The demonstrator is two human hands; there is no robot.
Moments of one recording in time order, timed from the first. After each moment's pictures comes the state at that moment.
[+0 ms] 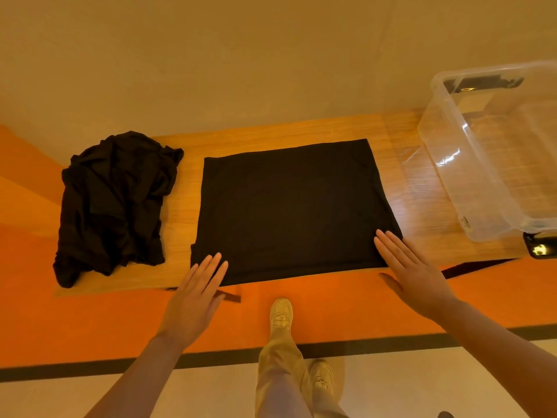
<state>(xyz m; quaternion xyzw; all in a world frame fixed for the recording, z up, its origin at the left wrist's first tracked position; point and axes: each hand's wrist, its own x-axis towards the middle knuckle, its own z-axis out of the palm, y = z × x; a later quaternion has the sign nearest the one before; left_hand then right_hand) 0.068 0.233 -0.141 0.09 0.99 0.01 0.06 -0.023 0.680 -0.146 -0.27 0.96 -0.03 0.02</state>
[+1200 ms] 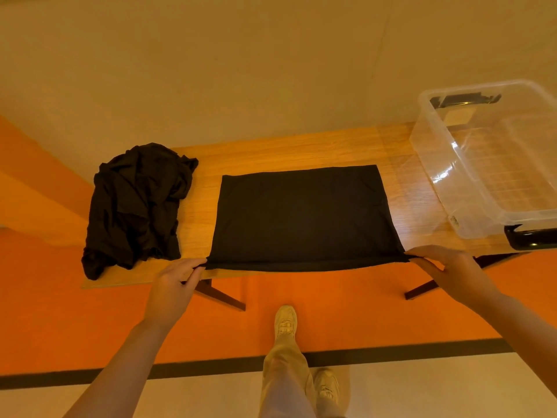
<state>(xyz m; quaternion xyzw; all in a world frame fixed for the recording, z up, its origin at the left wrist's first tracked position) 0.078 0.216 -0.075 -0.02 0.96 0.27 -0.10 -0.007 0.718 -0.081 -0.17 0.94 -0.30 0.04</state>
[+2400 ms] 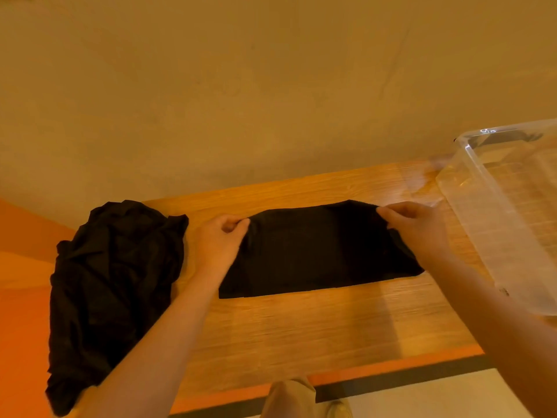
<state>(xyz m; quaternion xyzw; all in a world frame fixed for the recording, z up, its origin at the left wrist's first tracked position) -0.193 0.241 -0.022 -0.21 0.88 0.42 -0.01 -0.214 0.560 -0.017 0.21 0.83 -0.51 0.05</state>
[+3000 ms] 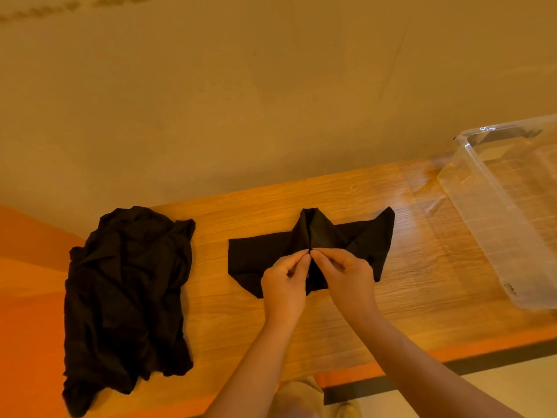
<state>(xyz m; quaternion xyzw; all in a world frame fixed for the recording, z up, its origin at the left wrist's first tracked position) -0.122 0.333 -0.033 -0.19 0.77 0.61 0.02 -0.129 0.438 -0.023 0.11 0.79 -0.60 0.02</state>
